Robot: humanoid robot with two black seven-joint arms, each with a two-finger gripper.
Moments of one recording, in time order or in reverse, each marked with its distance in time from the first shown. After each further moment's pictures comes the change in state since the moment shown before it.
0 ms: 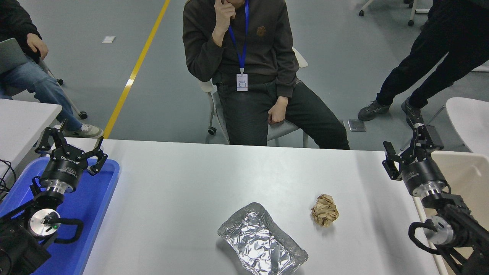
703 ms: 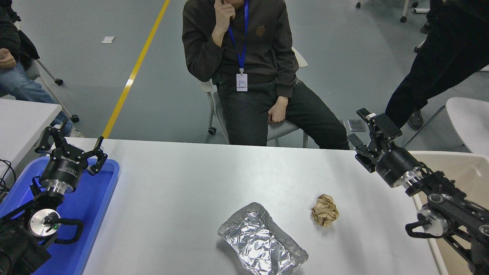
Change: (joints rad) left arm 0.000 0.000 0.000 0.000 0.000 0.000 -0.001; right arm 0.172 -0.246 -0.374 0.324 -0.288 -0.015 -0.062
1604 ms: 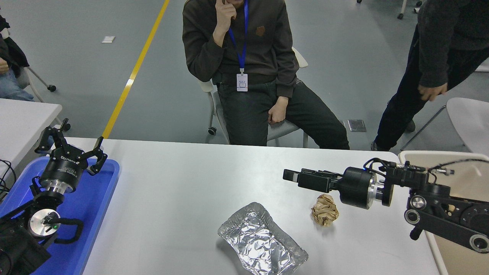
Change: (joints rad) left arm 0.000 0.000 0.000 0.000 0.000 0.000 0.000; right arm 0.401 0.006 -0.518 0.196 -0.632 0.000 -0.122
